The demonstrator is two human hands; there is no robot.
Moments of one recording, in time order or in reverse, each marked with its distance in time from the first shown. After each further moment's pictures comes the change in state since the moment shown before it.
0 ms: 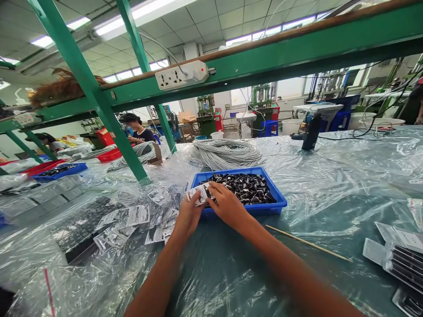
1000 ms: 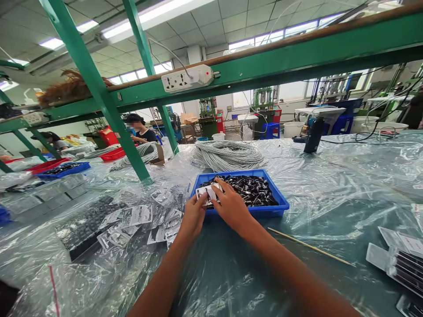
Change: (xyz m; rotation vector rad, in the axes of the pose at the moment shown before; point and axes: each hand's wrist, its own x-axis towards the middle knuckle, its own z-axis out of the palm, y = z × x) left_hand -0.001 -0.009 0.003 -0.022 0.000 0.007; right_hand -0.001 -0.006 0.000 -0.209 -0.009 0.073
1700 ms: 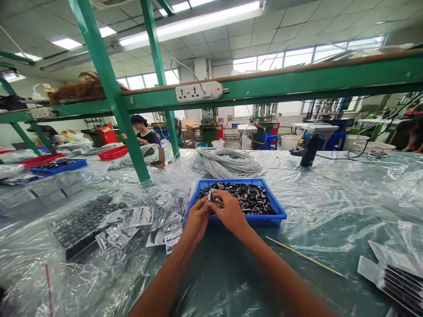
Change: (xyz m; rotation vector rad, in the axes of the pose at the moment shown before) left_hand 0.002 -0.011 -0.006 -0.019 -0.062 0.044; right_hand 0.007 -0.006 0.002 0.548 0.028 0.186
